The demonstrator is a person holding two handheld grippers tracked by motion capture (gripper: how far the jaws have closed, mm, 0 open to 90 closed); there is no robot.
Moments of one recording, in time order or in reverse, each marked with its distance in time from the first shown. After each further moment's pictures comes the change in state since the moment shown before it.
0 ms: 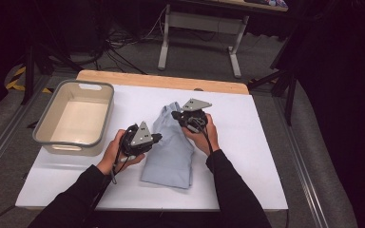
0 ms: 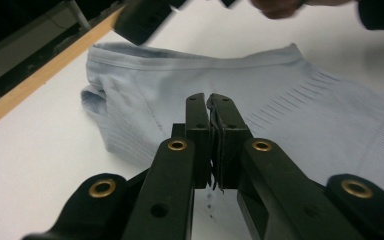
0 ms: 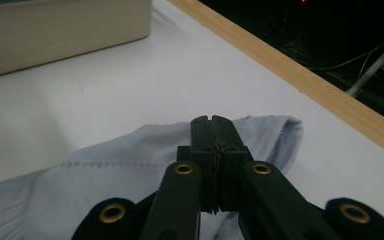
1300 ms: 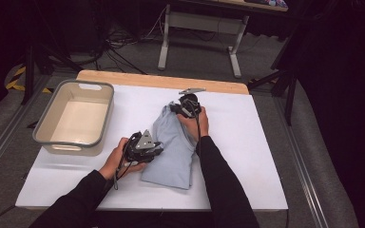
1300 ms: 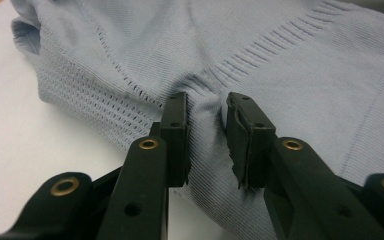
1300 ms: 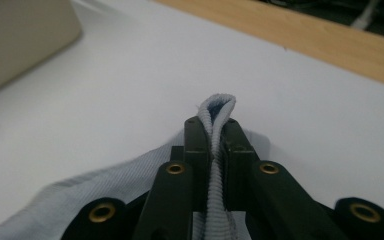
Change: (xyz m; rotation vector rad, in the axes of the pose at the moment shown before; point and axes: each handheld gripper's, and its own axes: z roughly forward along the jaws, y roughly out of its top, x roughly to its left) left arm -0.009 -0.029 0.021 0.108 -0.088 -0.047; right arm -0.048 0.002 0.063 0.086 0.004 0.296
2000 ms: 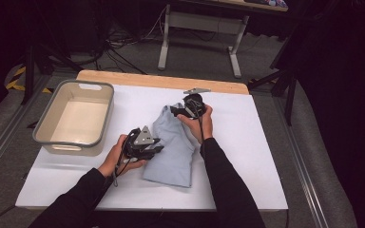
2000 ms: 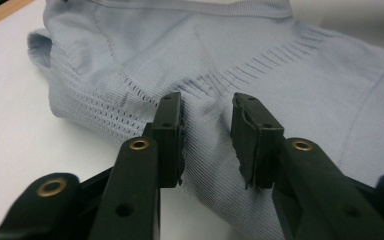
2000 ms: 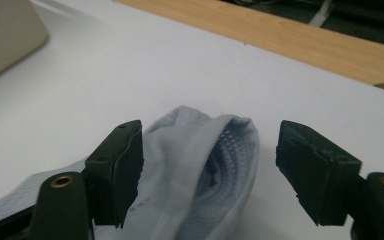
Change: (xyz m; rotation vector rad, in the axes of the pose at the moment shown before) left arm 0.004 0.006 -0.002 -0.009 -0.013 -0.013; right arm -0.001 -0.002 -0.011 0.034 -0.144 0.040
